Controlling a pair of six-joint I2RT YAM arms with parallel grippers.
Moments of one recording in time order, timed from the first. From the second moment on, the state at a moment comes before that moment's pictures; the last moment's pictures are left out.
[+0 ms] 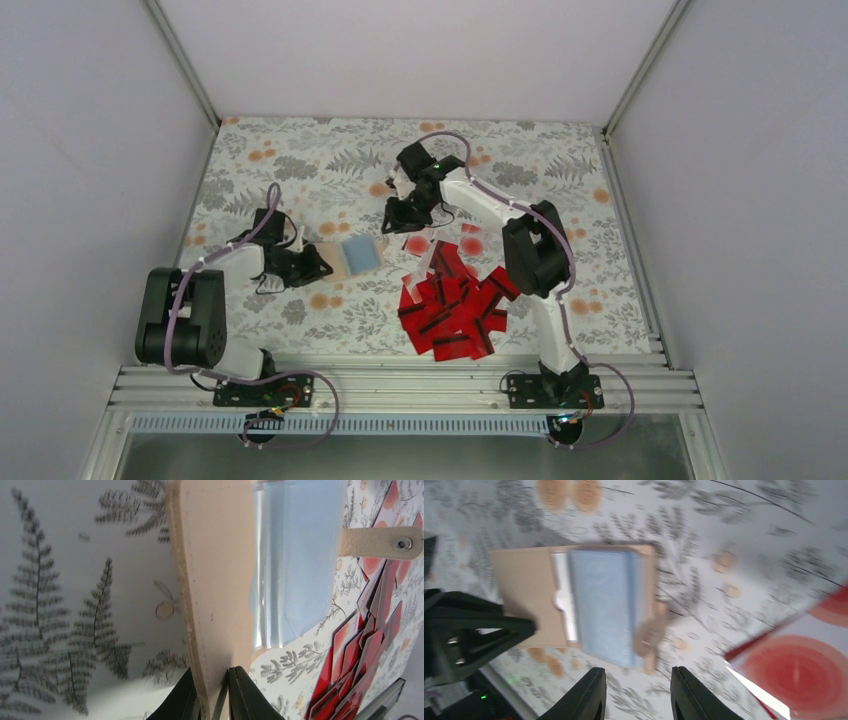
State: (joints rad) left arm -0.03 1.48 0.64 -0.41 0.59 -0.40; right arm 0.65 2.19 1.85 -0.88 -0.51 0.39
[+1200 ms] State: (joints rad) left arm -0.28 1.28 0.95 -0.63 0.62 -0.24; right arm 0.41 1.50 1.01 -0.77 -0.45 0.37
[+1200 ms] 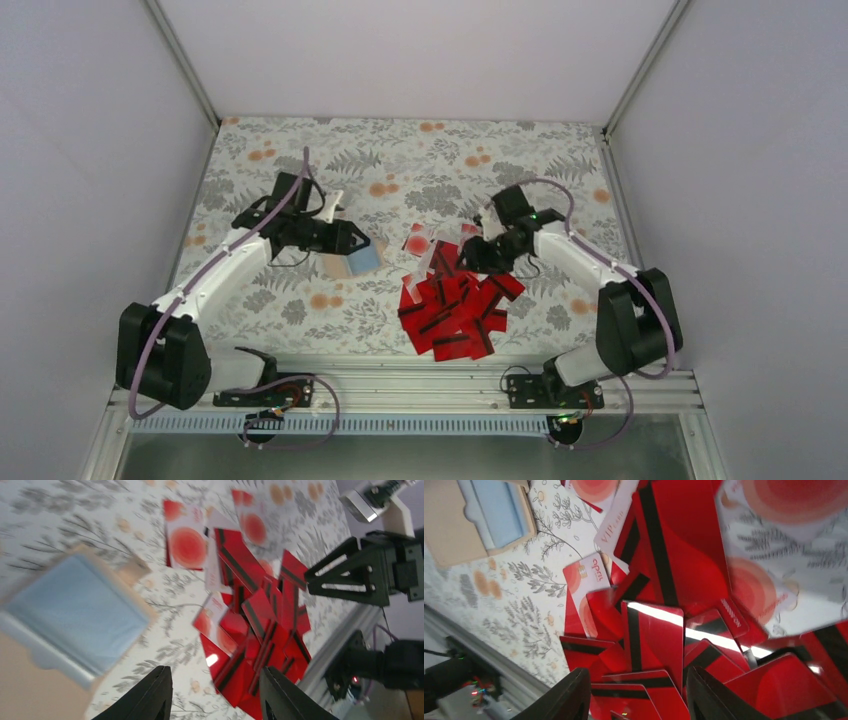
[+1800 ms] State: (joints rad) left arm -0.69 1.47 0.92 -0.56 0.68 -0.16; right arm 0.34 1.11 0.56 -0.74 -0.66 0.51
